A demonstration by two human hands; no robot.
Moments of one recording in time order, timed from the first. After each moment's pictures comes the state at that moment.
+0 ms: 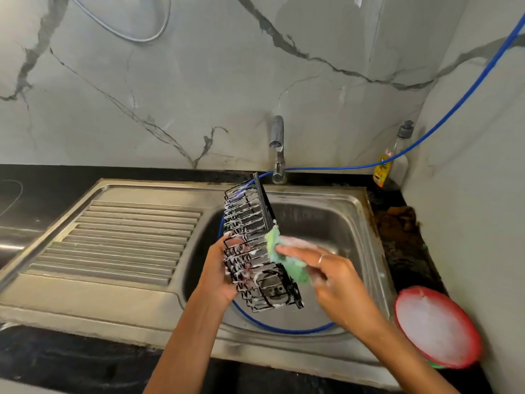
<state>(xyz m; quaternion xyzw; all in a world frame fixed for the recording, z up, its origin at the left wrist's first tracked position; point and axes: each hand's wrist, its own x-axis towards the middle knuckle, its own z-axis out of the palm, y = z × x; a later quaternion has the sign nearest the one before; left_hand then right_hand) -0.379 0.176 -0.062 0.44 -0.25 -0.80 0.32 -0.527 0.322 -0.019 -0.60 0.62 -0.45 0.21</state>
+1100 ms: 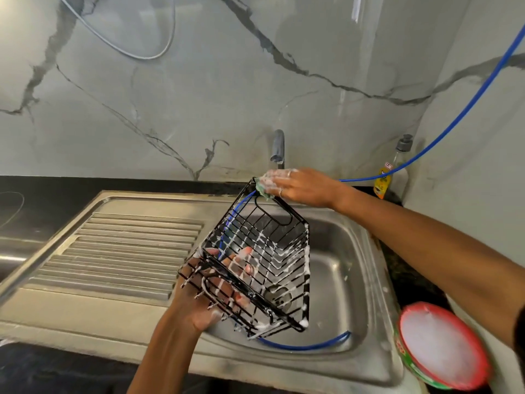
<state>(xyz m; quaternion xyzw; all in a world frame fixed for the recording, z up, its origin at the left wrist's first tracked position) -0.343 0.178 -0.033 0.28 -0.24 -0.89 0.26 -0.625 0.138 0.030 -0.86 0.46 -0.04 -0.22</state>
